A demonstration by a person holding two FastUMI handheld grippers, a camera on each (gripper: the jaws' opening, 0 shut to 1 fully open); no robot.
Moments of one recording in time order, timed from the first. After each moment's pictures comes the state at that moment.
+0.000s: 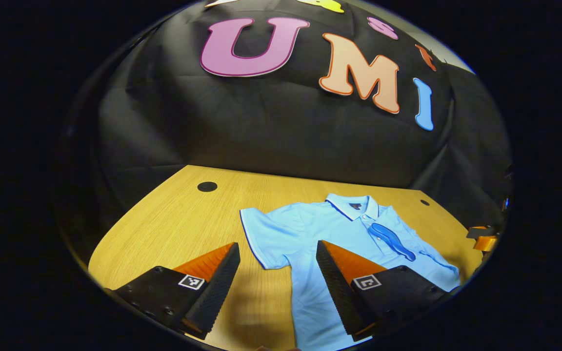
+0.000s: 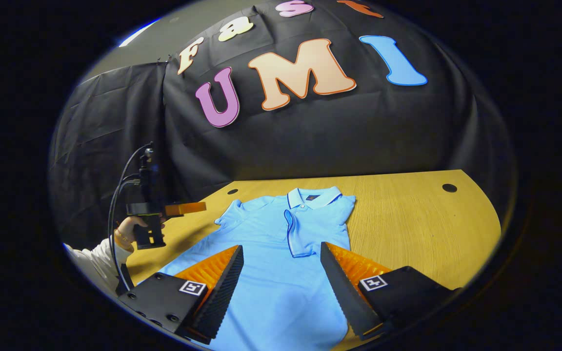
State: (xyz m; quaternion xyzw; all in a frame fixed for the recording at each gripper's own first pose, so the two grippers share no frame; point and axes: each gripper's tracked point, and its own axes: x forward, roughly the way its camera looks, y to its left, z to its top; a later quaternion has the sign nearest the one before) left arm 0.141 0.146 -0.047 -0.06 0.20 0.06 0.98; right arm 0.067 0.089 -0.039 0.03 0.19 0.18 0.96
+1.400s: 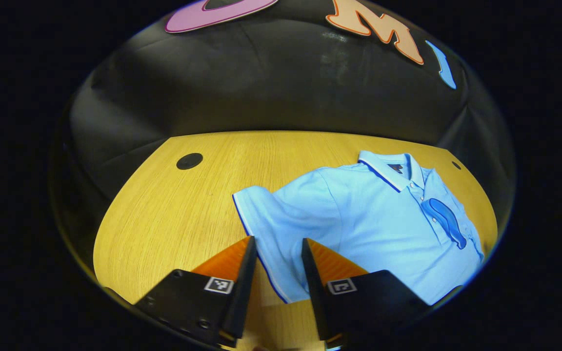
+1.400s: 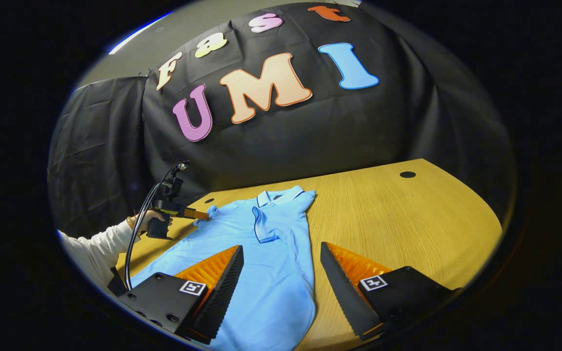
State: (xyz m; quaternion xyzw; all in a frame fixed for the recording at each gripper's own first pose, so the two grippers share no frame) left arm 0.200 0.159 -0.125 -0.04 0.32 0.06 0.94; right arm 0.039 0.020 -0.050 0.06 0.16 0.10 0.98
